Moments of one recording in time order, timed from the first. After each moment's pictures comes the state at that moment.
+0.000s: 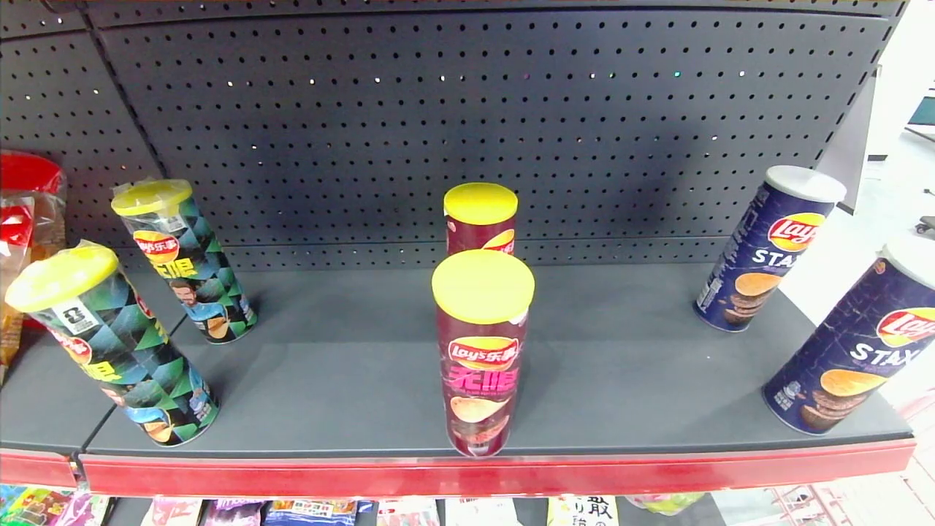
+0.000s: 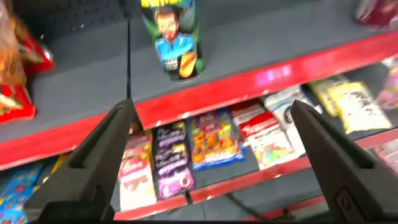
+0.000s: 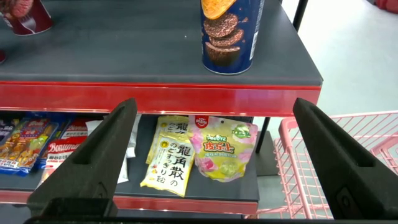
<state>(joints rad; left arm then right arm) -0.31 0.00 -0.34 0.47 0.15 0.17 0.00 0.00 0.00 0.00 0.06 0.00</state>
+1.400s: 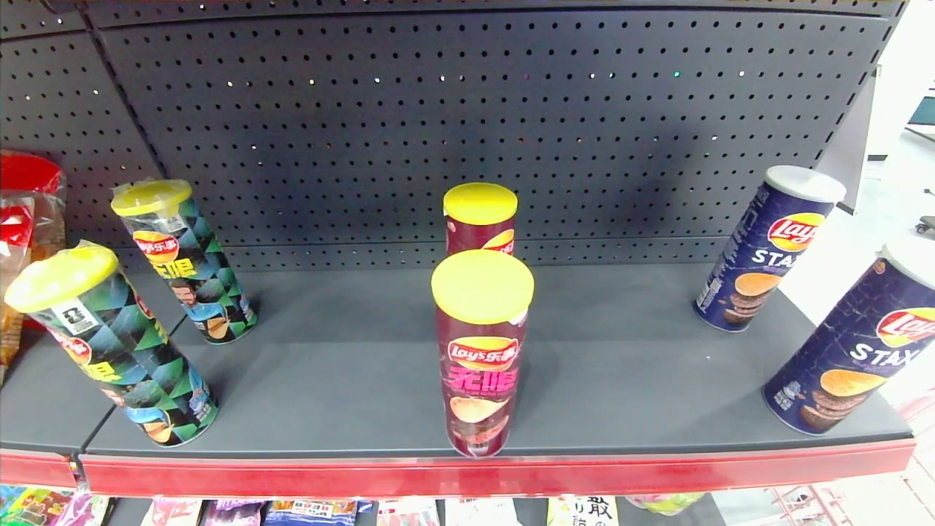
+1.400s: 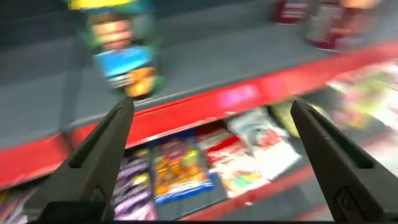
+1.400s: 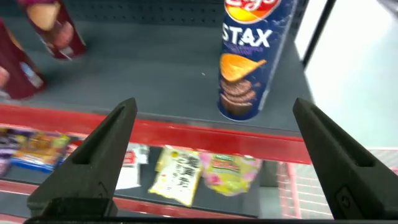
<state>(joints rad) -0.32 0.00 -0.05 0.04 -0.05 0.09 0.02 0.26 -0.23 -0.01 0.11 -0.06</state>
